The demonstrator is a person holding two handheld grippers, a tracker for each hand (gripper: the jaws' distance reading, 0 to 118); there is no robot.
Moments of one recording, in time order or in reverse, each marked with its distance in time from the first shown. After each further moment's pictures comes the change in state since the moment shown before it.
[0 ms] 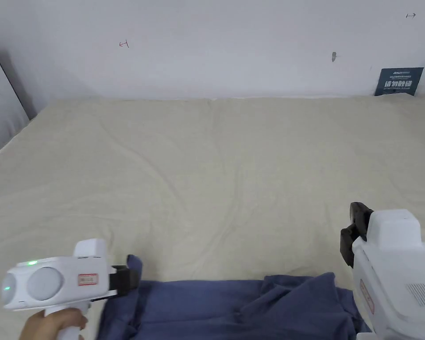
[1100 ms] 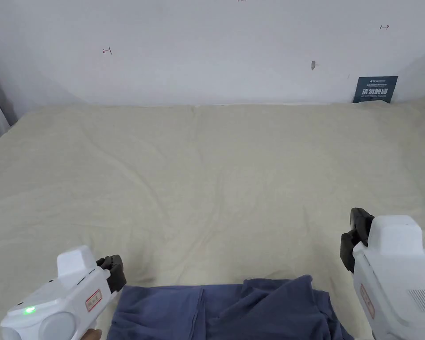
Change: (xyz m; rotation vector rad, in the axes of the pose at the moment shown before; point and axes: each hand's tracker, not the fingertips) left arm 0.021 -0.039 0.006 0.456 0.203 0.055; right arm 0.030 -0.001 0.011 -0.002 -0.046 -0.027
